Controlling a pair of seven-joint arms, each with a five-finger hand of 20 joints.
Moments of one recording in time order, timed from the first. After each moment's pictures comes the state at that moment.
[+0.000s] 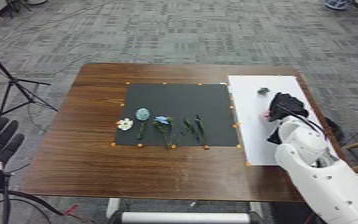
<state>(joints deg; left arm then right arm) 149.9 -52.2 -118.6 -132.7 -2.9 22.6 27.6 -82.1 -55.7 69.7 -94.0 -135.0 -5.1 36.3</state>
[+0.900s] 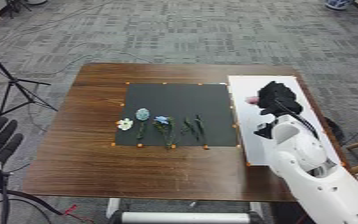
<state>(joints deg) 150.0 -52.2 -119.1 -132.7 -2.8 22.6 27.2 -83.9 -53.5 65.7 -105.2 -129.9 7.0 36.2</state>
